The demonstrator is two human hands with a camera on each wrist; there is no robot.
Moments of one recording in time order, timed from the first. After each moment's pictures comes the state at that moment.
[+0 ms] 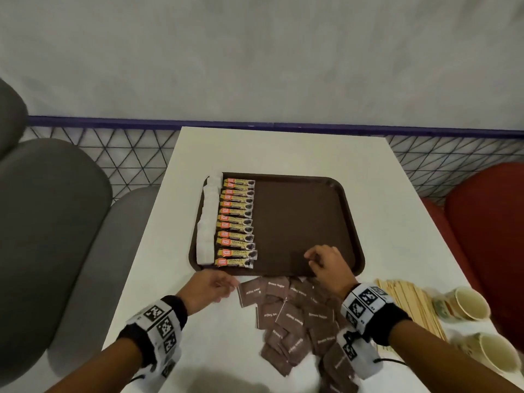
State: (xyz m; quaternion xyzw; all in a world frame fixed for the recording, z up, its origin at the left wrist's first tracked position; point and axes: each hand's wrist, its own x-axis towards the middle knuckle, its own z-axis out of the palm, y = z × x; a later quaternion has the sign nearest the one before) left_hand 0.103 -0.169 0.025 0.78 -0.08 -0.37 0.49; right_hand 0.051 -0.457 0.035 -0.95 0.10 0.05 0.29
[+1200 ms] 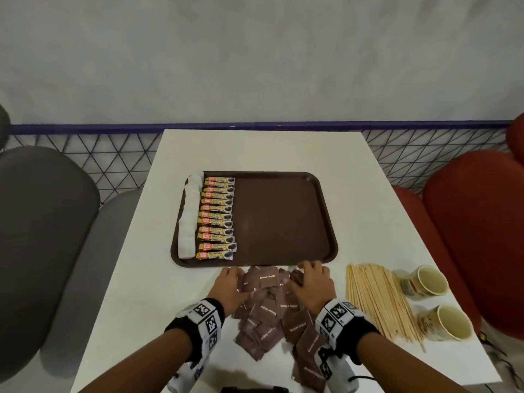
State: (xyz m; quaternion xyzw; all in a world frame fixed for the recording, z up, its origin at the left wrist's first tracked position) left_hand 0.055 -0.252 0.008 0.90 -0.11 -0.27 0.31; right_hand -0.013 -0.447 0.029 -0.94 0.21 0.12 0.23
